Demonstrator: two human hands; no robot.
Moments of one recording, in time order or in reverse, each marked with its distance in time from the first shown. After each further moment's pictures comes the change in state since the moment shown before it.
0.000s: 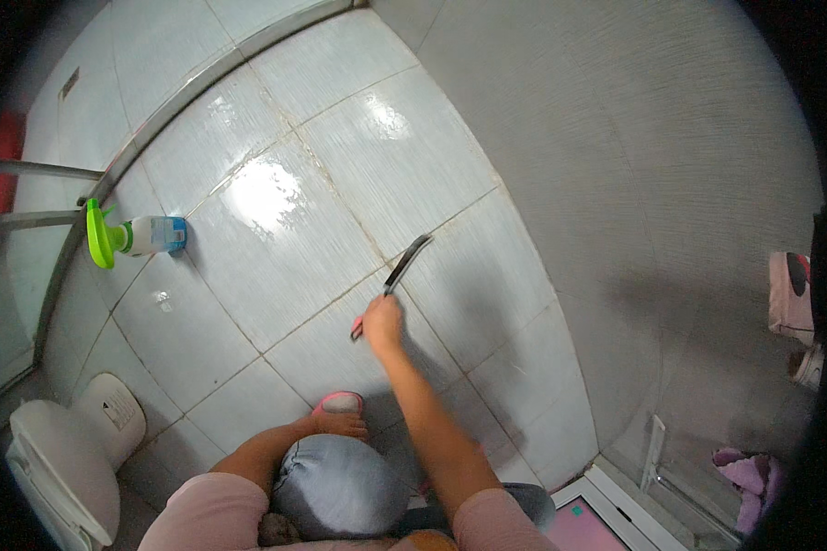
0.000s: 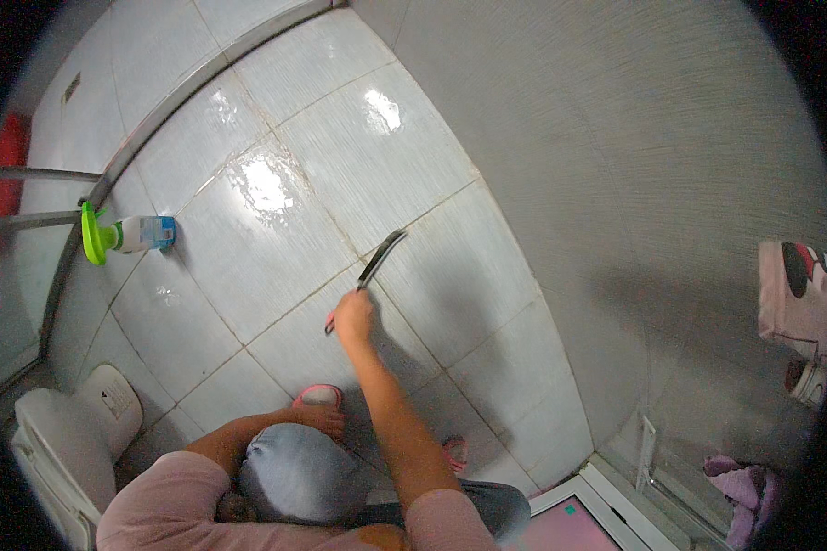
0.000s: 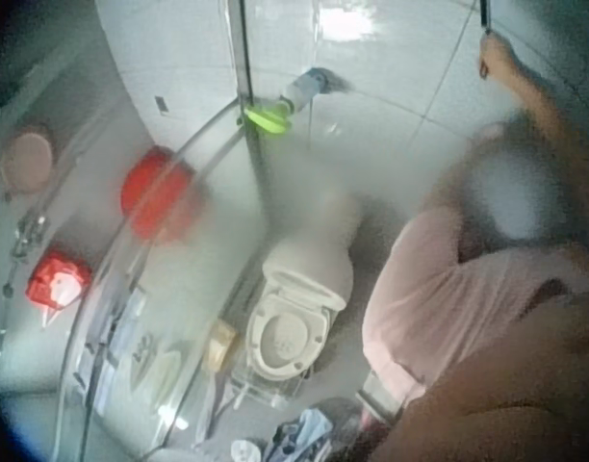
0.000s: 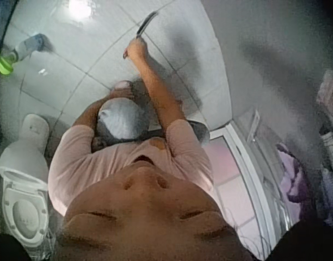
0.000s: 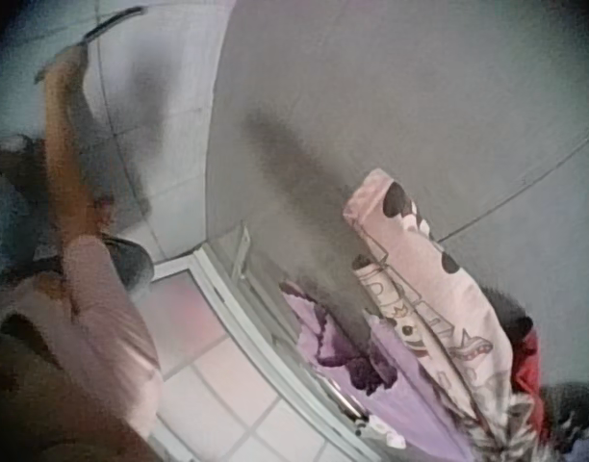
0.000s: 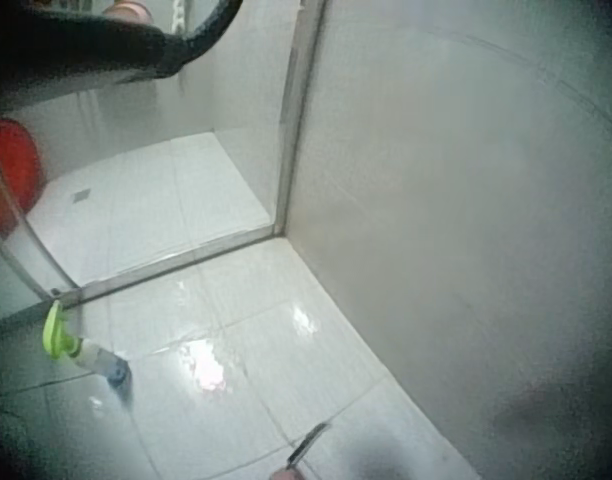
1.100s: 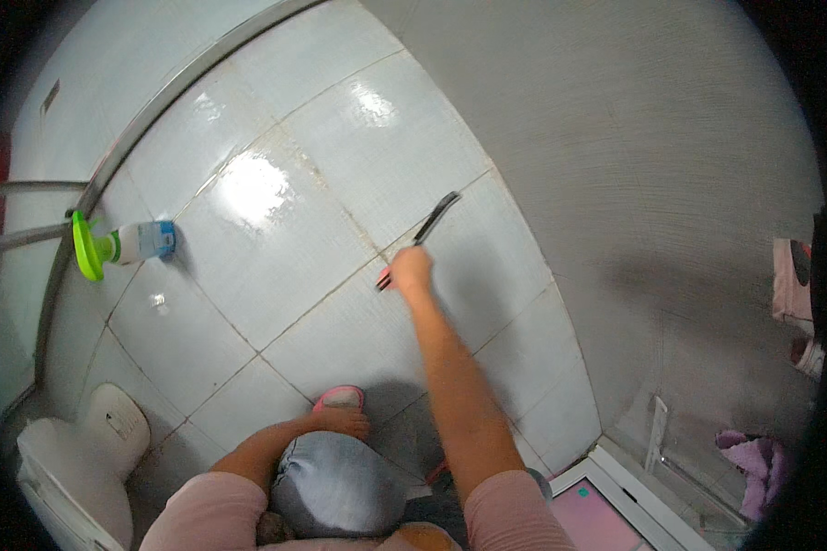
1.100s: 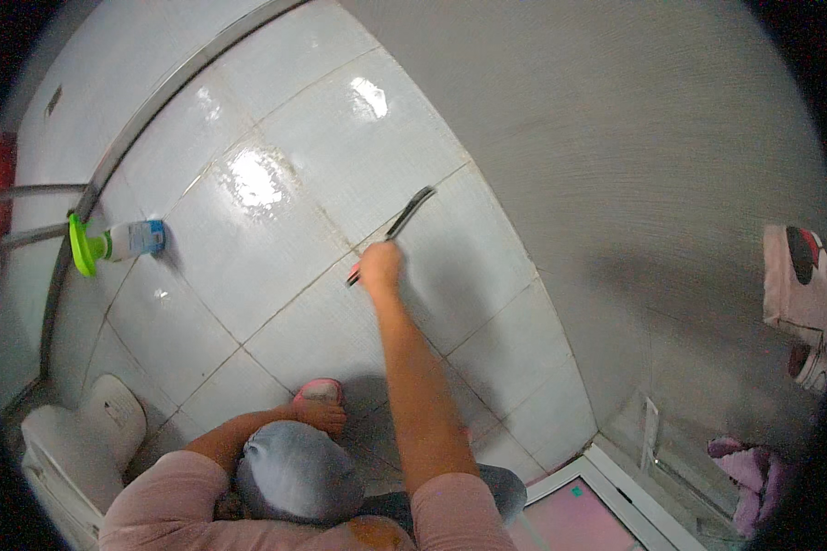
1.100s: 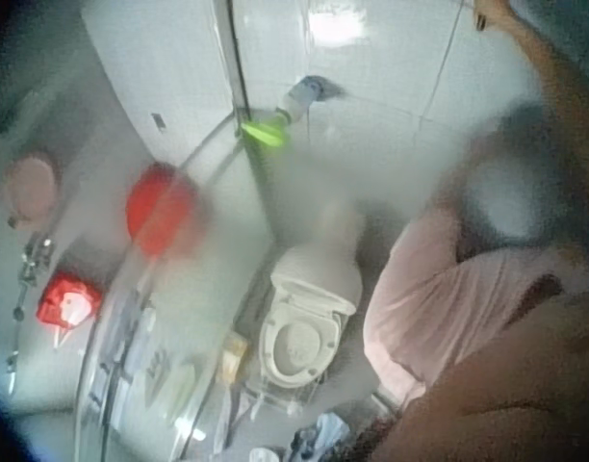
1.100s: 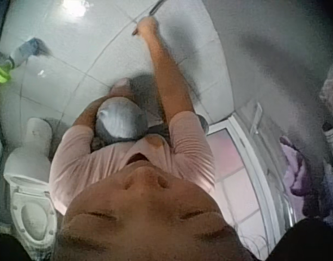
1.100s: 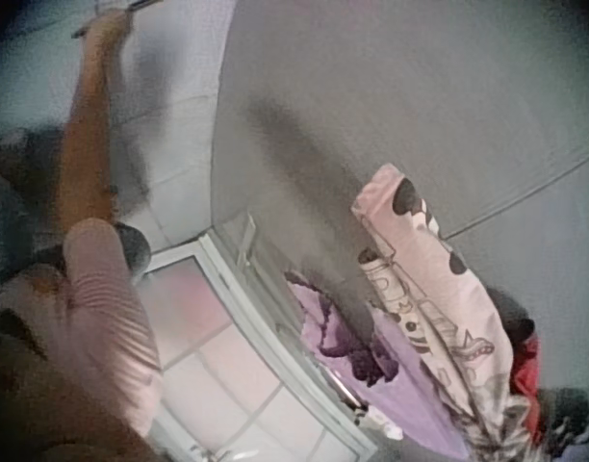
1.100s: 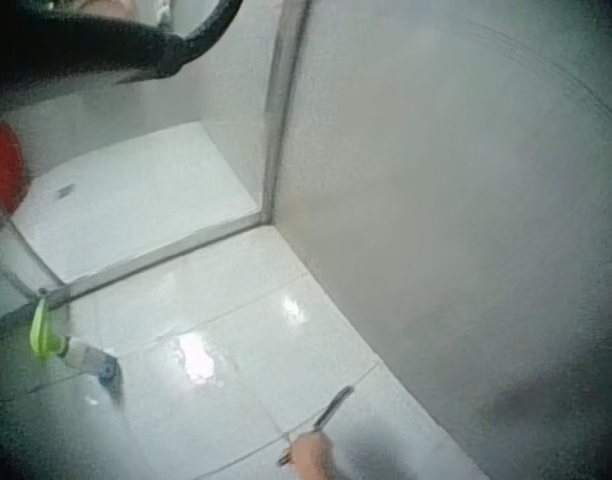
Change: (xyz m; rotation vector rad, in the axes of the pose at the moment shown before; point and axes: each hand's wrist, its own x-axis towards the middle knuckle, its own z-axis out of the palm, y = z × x) left_hand 0.028 -0.012 0.000 0.056 0.122 0.184; right_hand 0.116 0.045 -0.070 -0.729 -0.026 -0.208
